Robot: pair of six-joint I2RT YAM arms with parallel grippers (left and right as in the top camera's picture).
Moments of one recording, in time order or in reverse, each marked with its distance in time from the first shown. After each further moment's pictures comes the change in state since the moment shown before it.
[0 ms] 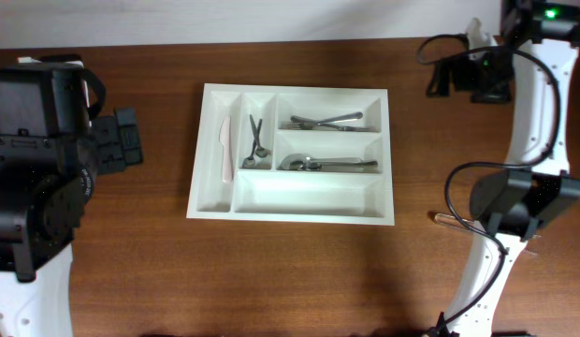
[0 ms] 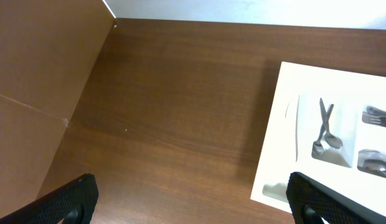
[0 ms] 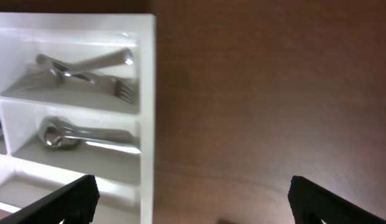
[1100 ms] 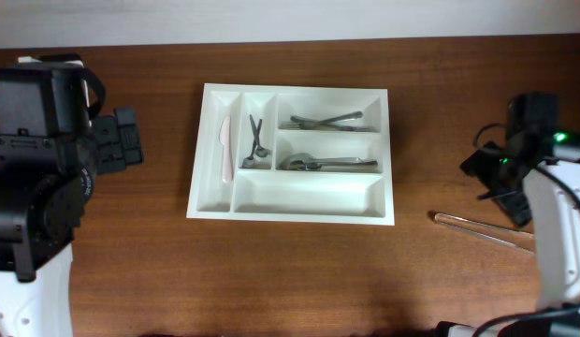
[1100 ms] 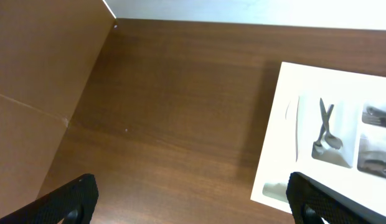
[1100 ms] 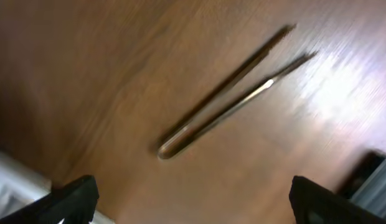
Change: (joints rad) left arm 0.000 0.000 0.000 0.000 0.000 0.000; right arm -0.036 -0.879 -1.322 0.449 0.468 0.912
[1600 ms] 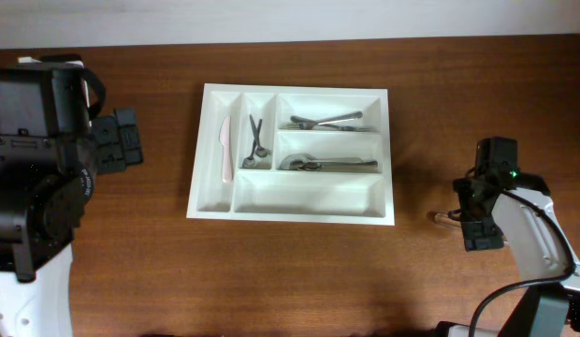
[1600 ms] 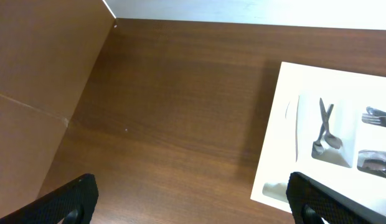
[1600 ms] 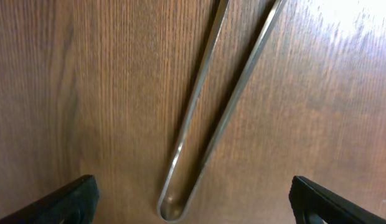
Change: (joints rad) left arm 0.000 0.000 0.000 0.000 0.000 0.000; right arm -0.001 0.000 -0.401 0.394 0.004 0.550
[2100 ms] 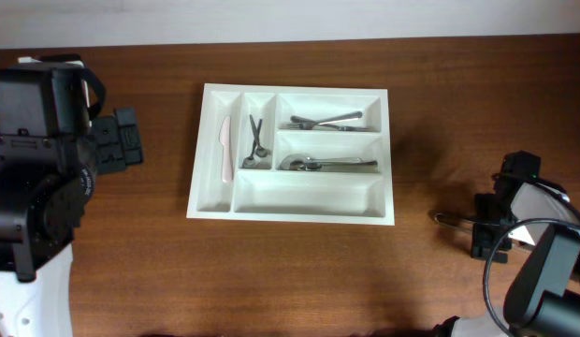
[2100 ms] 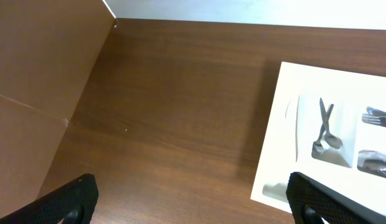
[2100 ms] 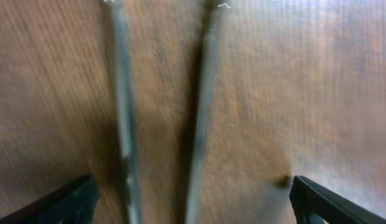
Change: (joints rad) left arm 0.000 0.000 0.000 0.000 0.000 0.000; right arm -0.206 0.218 -0.013 0.098 -0.058 0.061
